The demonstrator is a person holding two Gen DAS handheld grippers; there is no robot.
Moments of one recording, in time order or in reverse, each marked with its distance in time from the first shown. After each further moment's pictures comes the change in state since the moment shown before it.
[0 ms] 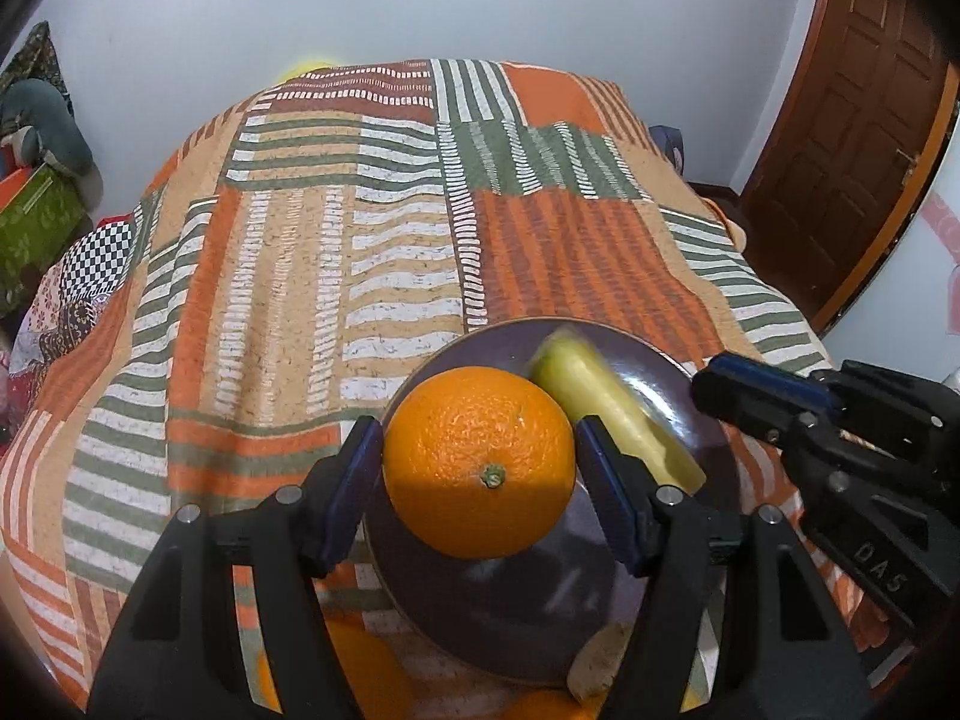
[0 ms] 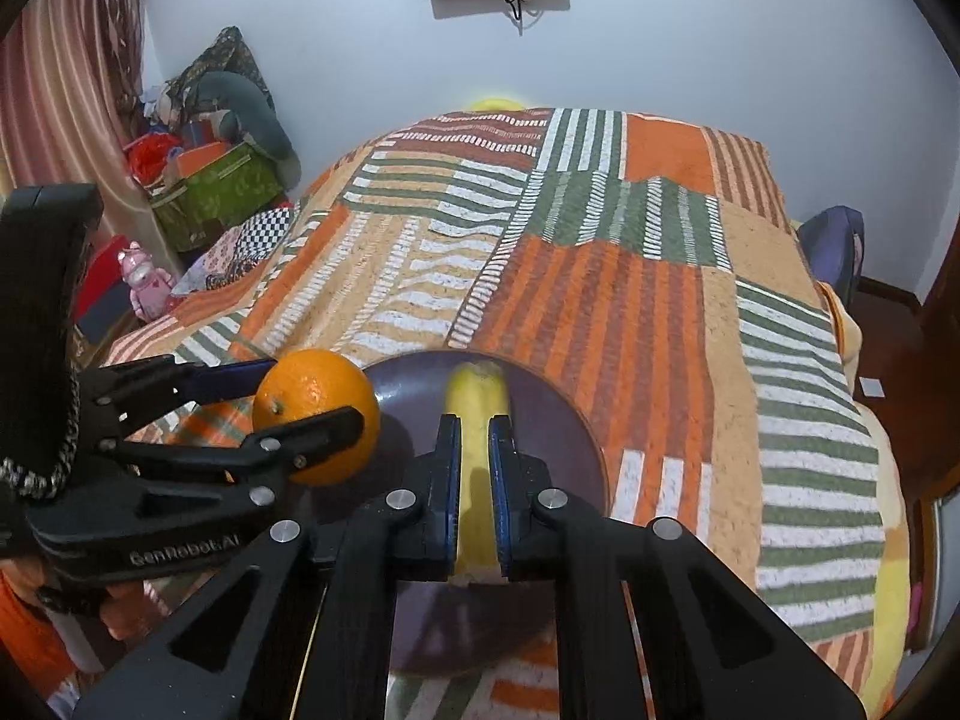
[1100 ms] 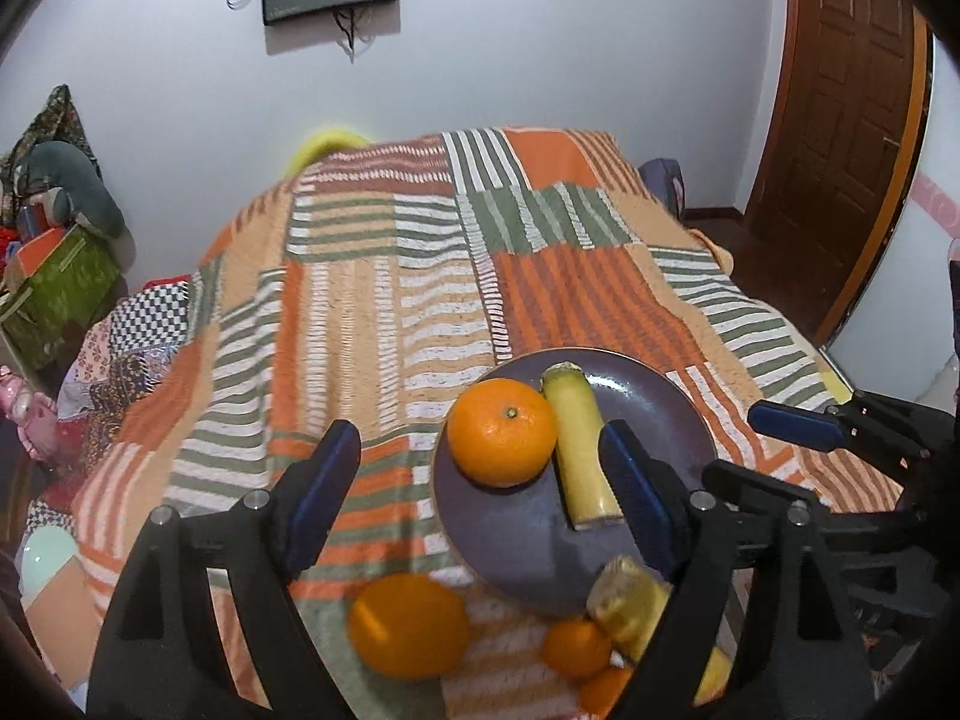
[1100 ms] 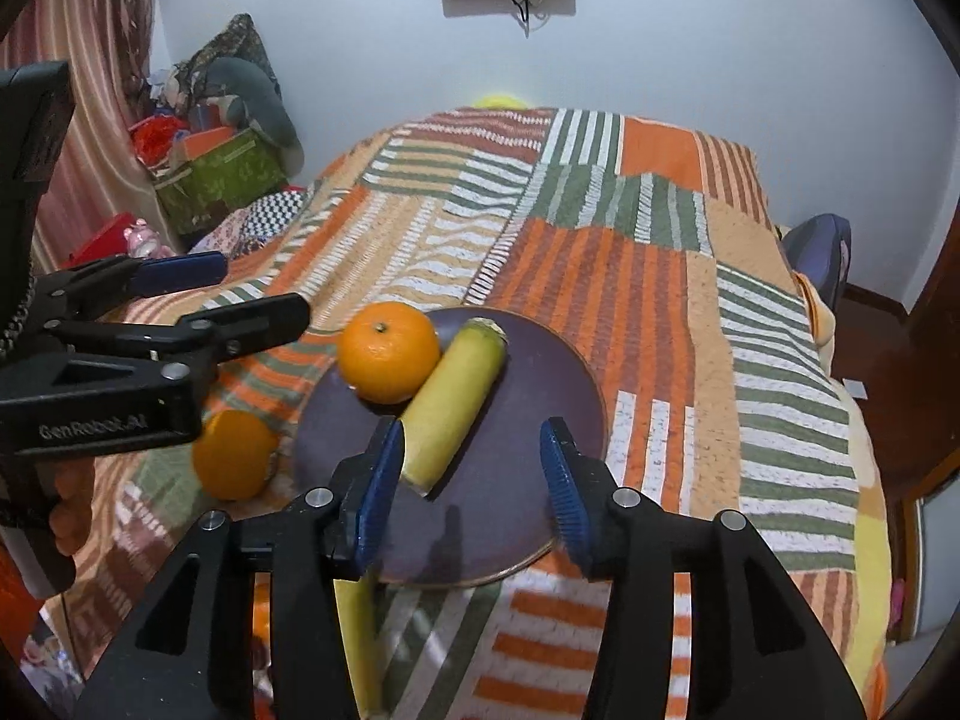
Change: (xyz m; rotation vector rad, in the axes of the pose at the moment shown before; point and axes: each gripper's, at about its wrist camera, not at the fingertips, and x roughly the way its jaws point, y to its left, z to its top) left arm -0.088 0.001 -0.014 0.080 -0.138 0.070; right arm -0.039 0.019 -0.027 -0.029 -0.004 -0.026
